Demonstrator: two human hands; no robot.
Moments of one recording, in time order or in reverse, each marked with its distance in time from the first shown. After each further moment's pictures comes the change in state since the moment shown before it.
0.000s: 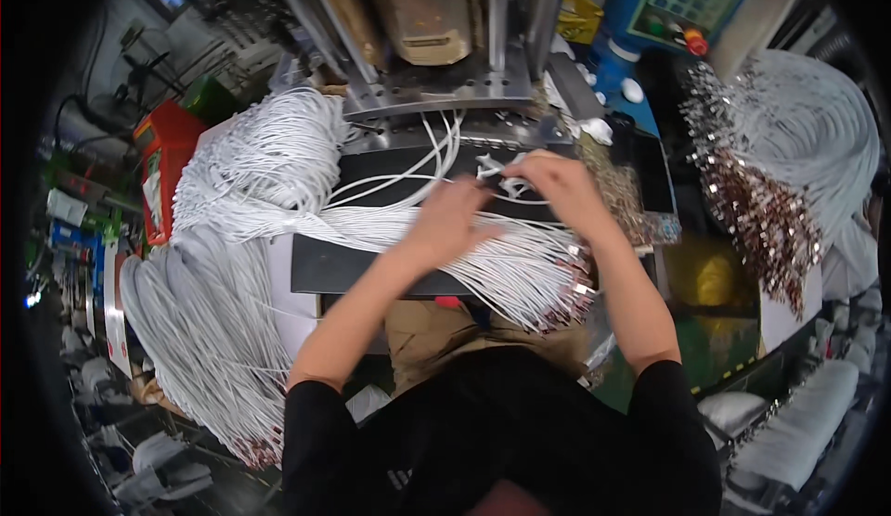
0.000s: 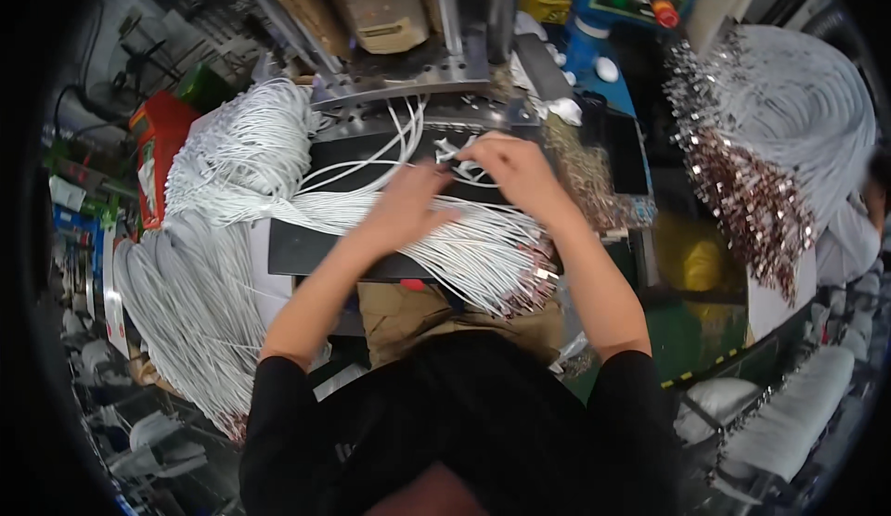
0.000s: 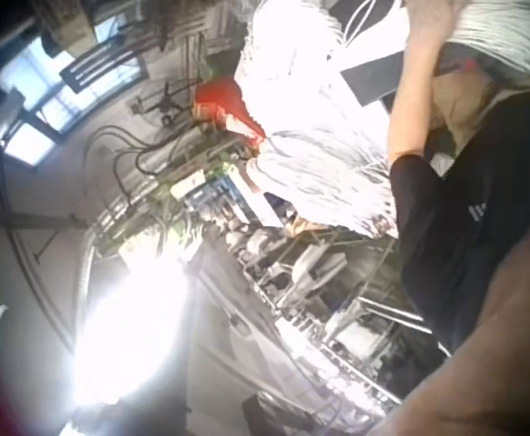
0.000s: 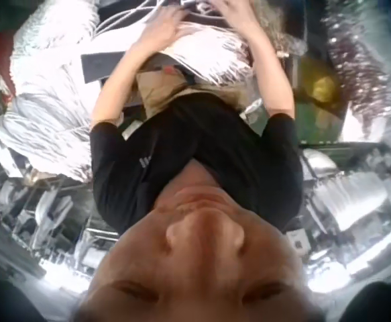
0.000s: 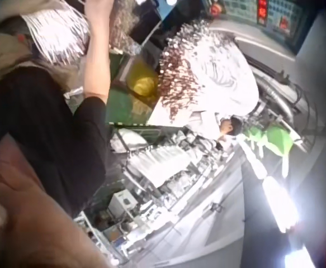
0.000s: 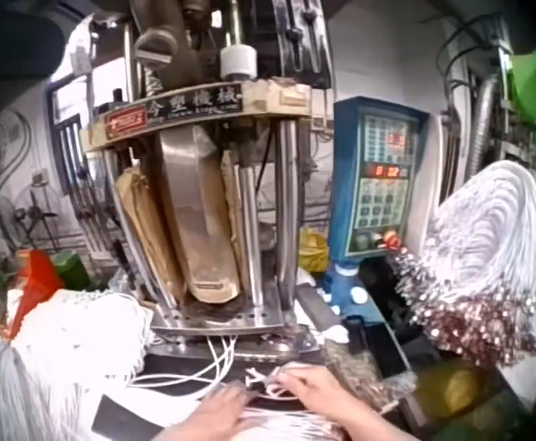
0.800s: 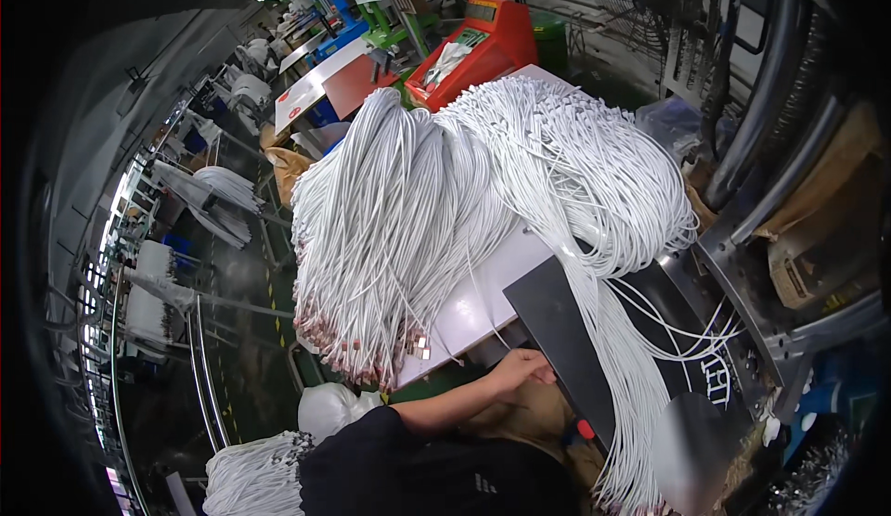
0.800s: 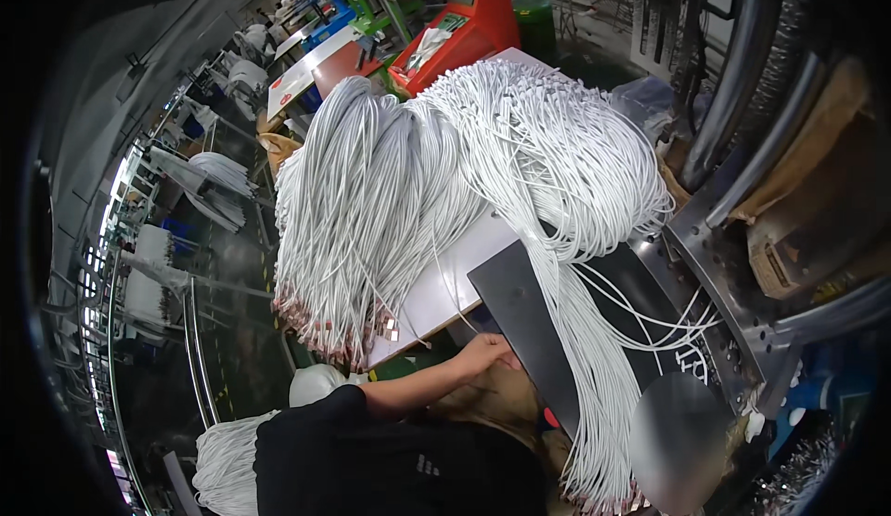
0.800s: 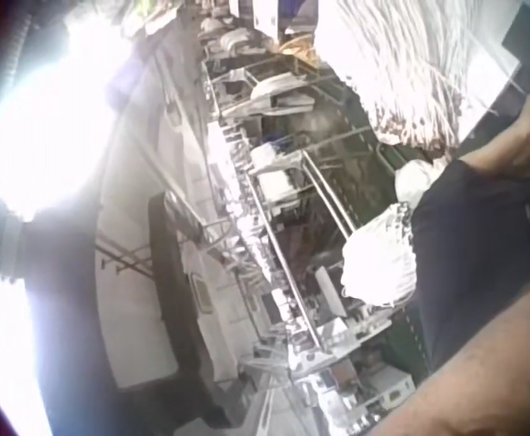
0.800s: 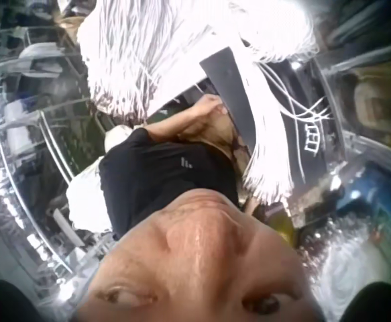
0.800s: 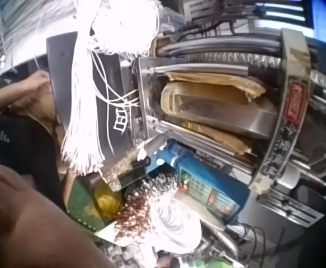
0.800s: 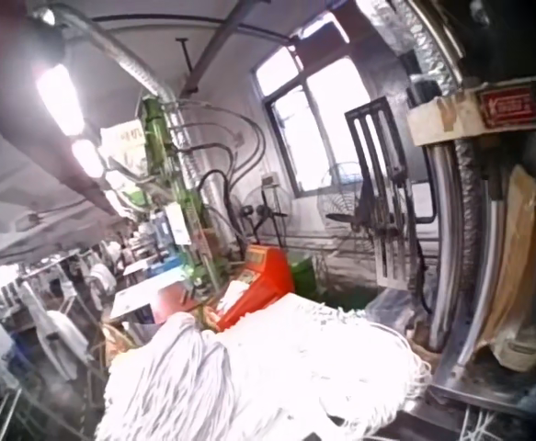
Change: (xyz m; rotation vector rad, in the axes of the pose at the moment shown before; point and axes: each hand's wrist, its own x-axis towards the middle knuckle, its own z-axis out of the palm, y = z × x) left_hand -0.231 -0.044 0.100 -1.472 0.767 -1.105; right_hand -0.240 0.315 0.026 -0.185 -0.391 1.029
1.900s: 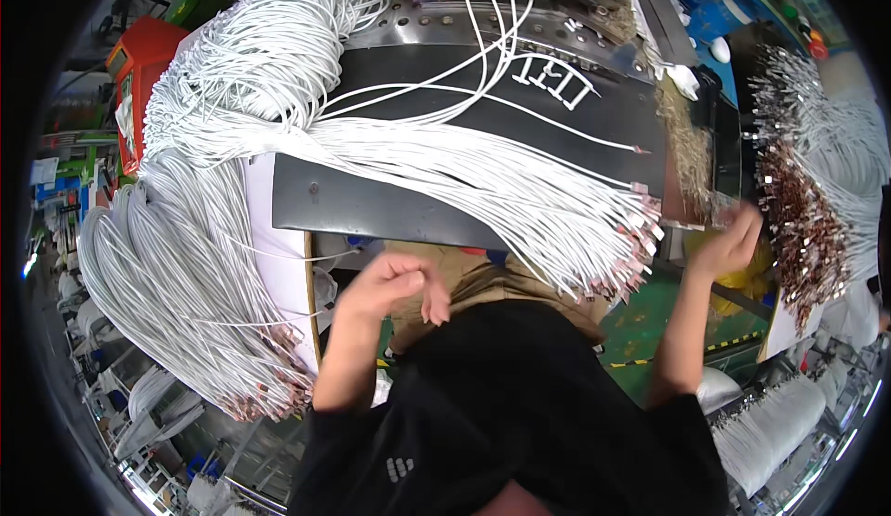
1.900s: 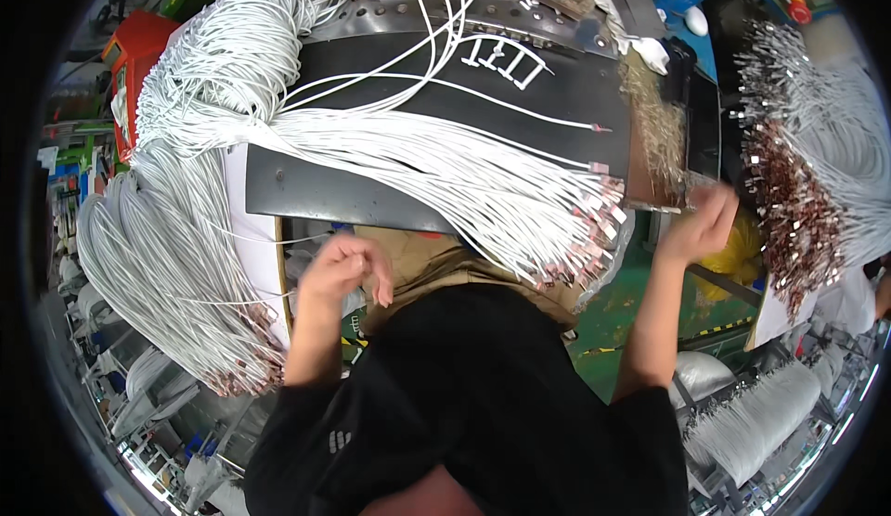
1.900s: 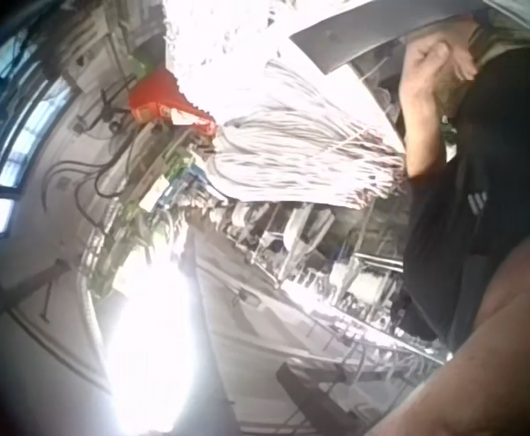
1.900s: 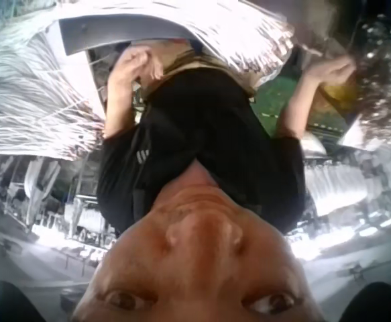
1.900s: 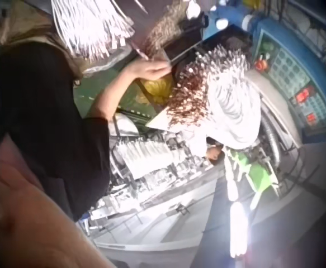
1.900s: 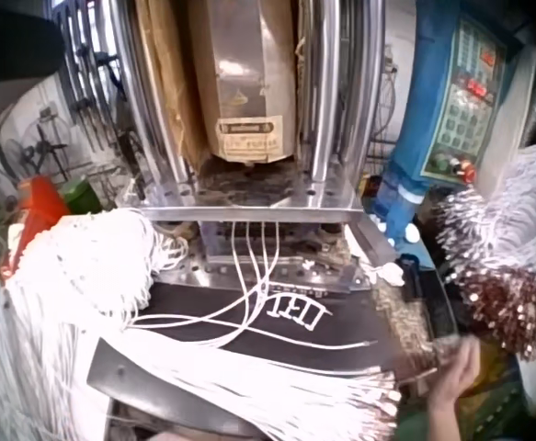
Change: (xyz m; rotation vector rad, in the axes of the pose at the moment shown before) left_hand -0.034 0.081 0.067 0.070 -0.955 -0.178; right_hand -0.165 -0.212 -0.099 0.437 1.627 -0.779
